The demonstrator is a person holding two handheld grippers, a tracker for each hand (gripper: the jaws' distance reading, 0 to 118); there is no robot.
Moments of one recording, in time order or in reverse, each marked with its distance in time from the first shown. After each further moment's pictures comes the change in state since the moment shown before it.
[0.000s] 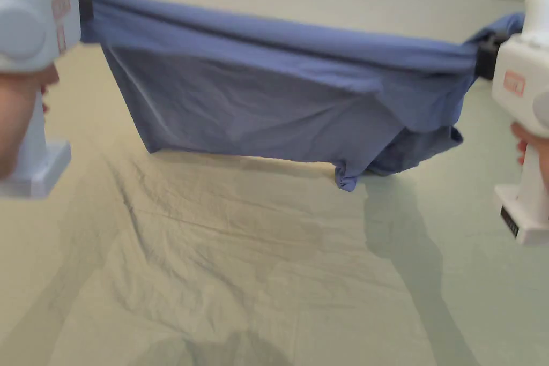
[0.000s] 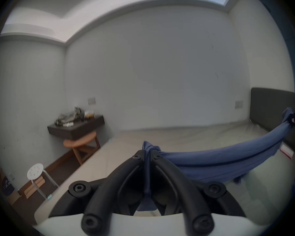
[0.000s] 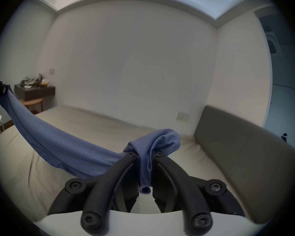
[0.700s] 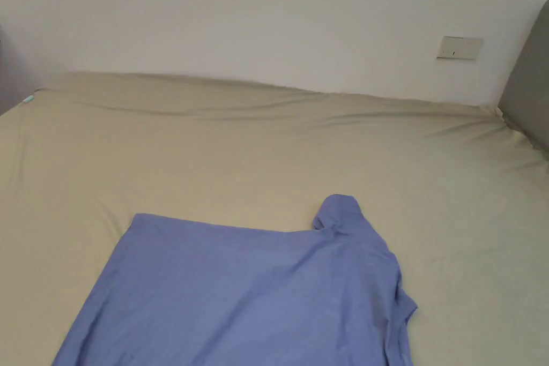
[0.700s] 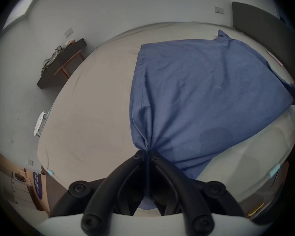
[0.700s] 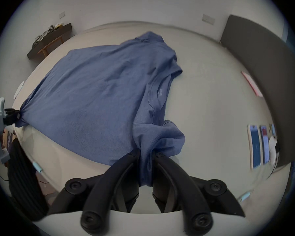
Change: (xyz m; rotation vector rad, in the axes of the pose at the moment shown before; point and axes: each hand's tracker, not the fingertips) left arm -0.029 -0.324 0.213 -0.719 -0.075 -0.236; right arm -0.040 -0.292 0.211 -0.754 0.264 -0.088
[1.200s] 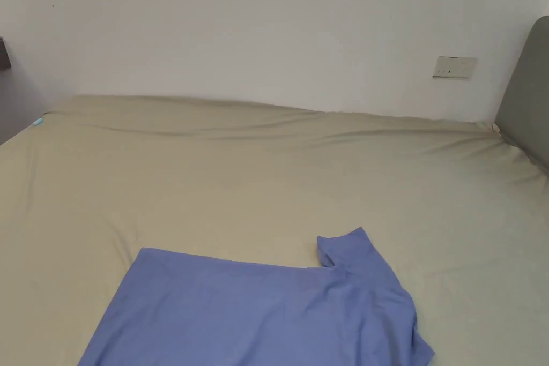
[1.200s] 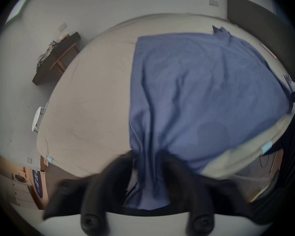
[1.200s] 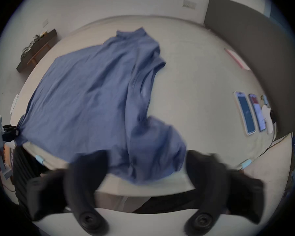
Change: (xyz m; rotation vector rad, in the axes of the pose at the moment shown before) left arm -0.003 -0.018 0.031 -0.047 -0.040 -0.001; right arm 0.014 -0.034 0.032 -0.001 -0.076 -0.126
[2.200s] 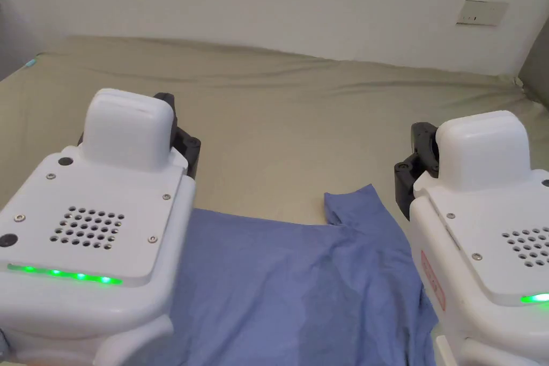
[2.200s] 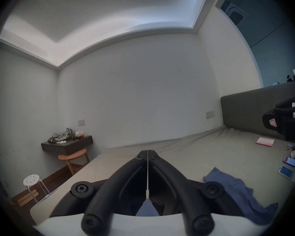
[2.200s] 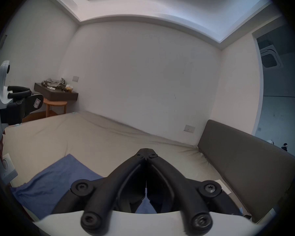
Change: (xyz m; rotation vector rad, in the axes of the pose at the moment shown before) left arm 0.083 0.230 0.148 1.021 0.055 0.090; right arm -0.128 0.194 0.148 0.932 -0.105 0.281
